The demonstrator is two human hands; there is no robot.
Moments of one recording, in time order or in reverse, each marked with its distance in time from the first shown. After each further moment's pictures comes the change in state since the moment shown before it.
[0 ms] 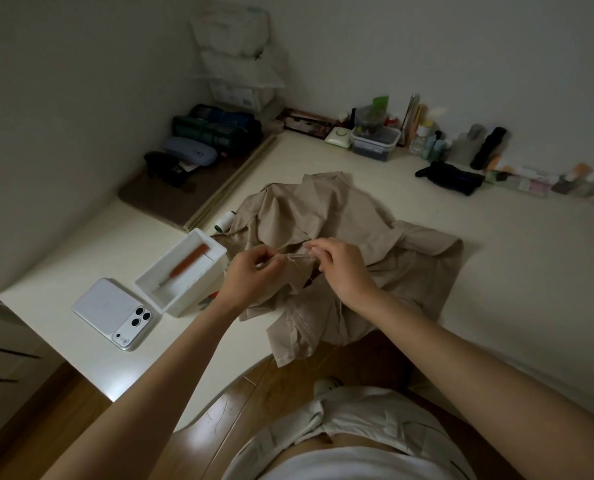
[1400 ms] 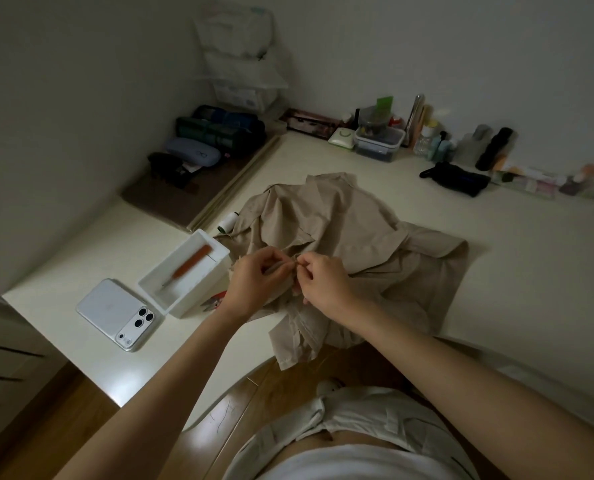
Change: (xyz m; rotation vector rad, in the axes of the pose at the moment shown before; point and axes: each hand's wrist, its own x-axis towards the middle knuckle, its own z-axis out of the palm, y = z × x) left_hand -0.005 0.003 0.003 0.008 0.040 0.165; right_hand -0.007 -0.019 0.021 -0.061 -0.131 0.078
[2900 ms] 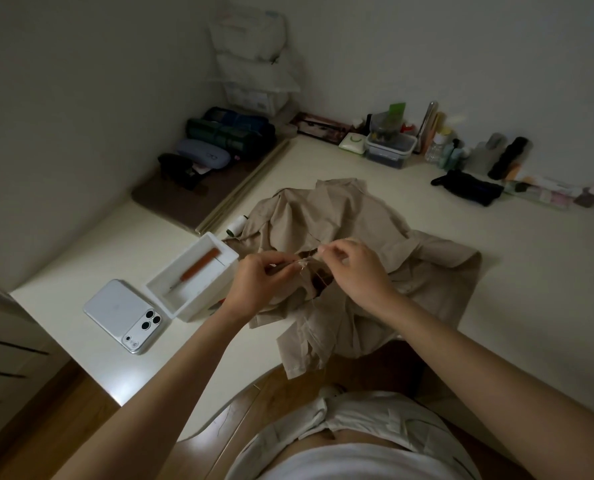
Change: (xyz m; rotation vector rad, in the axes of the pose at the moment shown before) left_hand 0.008 -0.008 -0.012 0.001 -0.007 0.029; right_hand 0.008 0.001 -0.033 0.026 0.079 0.064
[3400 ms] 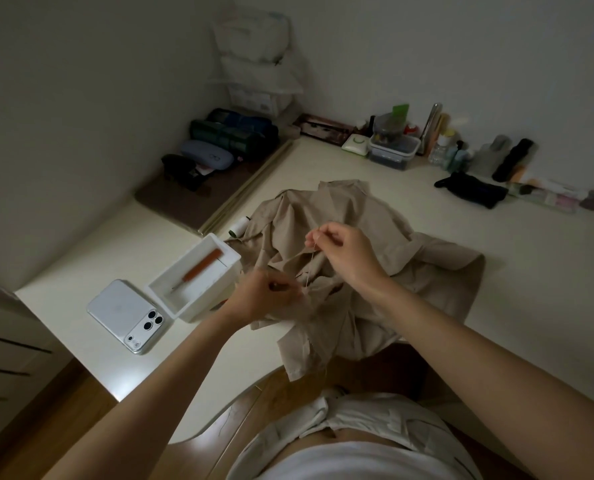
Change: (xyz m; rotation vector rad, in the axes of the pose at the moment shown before) left_hand -0.007 0.007 -0.010 0.217 -0.324 -0.065; right_hand 0.019 -0.024 0.000 0.408 -0.016 -0.007
